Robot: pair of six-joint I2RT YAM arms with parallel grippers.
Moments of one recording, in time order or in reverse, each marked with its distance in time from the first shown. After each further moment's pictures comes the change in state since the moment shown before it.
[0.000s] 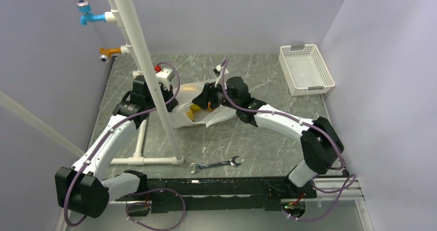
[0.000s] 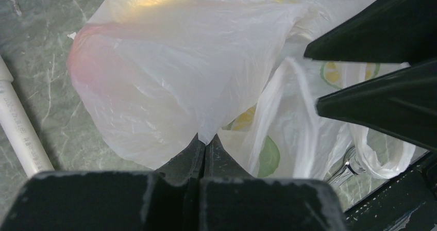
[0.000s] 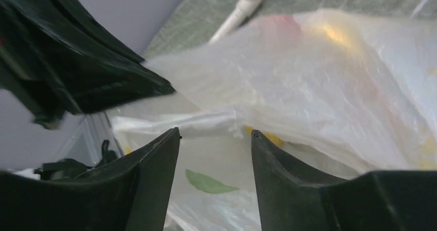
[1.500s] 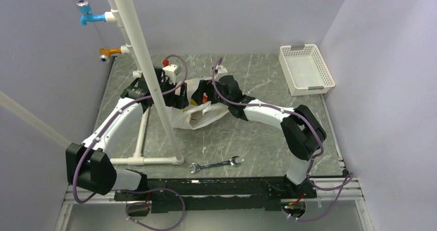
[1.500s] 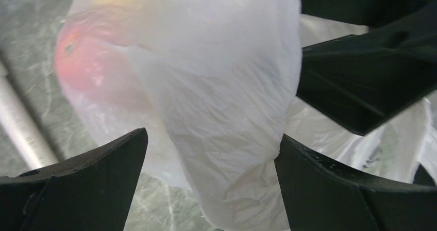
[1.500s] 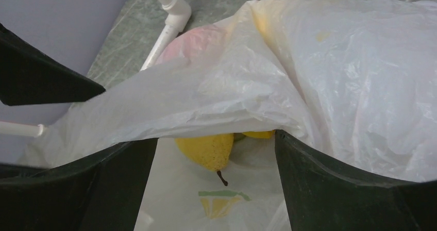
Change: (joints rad) left arm -0.003 0.204 0.181 -0.136 0.022 0.031; right arm -0.030 0.217 0.066 0.058 0.162 0.019
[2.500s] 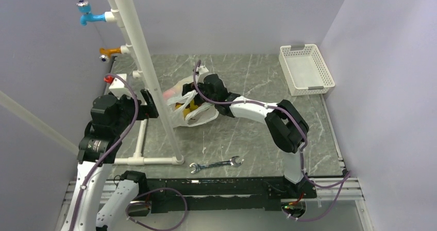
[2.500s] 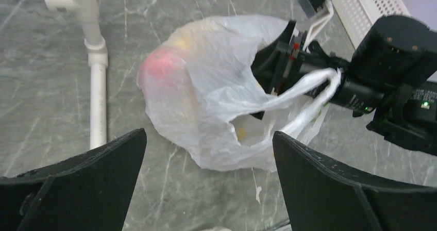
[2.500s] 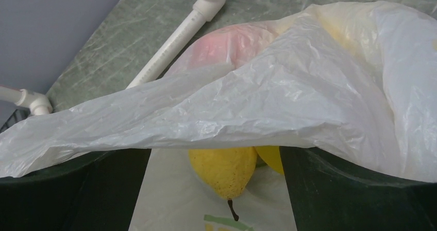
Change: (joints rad) left arm 0.137 -0.661 -0.176 -0.041 -0.161 -0.231; right arm 0.077 0.178 0.195 -0.034 -0.056 -0.150
